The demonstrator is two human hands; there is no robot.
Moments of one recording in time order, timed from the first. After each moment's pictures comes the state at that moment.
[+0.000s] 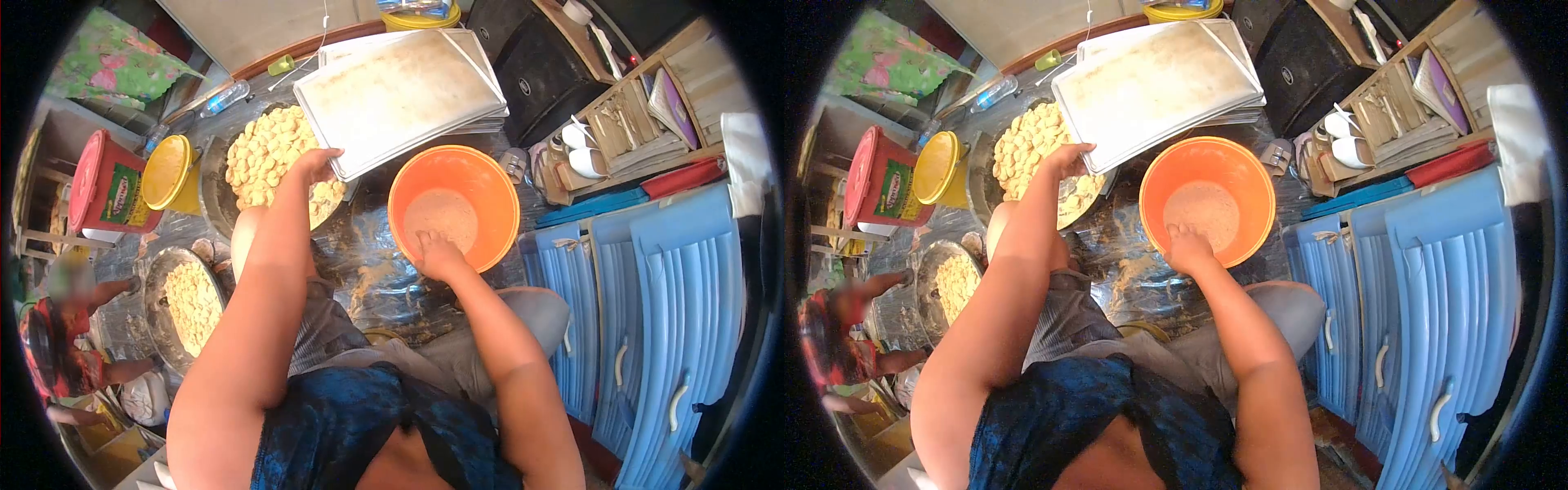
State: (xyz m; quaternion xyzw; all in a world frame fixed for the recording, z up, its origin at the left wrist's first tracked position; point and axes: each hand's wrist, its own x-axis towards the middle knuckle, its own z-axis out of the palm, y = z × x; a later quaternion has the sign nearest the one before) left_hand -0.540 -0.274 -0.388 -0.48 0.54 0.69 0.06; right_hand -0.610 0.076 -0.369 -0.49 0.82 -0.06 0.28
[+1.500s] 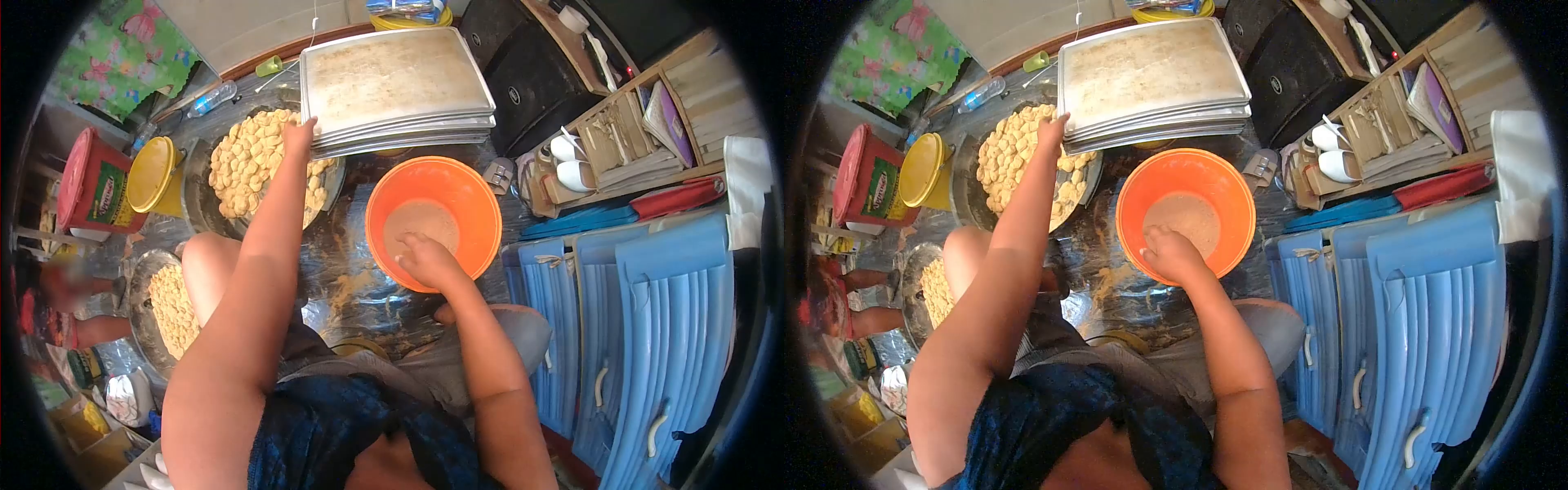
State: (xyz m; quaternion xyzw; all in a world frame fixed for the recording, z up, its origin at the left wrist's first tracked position) left_hand -0.606 -0.308 -0.421 -0.51 0.60 0.52 -0.33; right_hand -0.643 0.076 -0.323 -0.49 0.77 -0.26 0.32
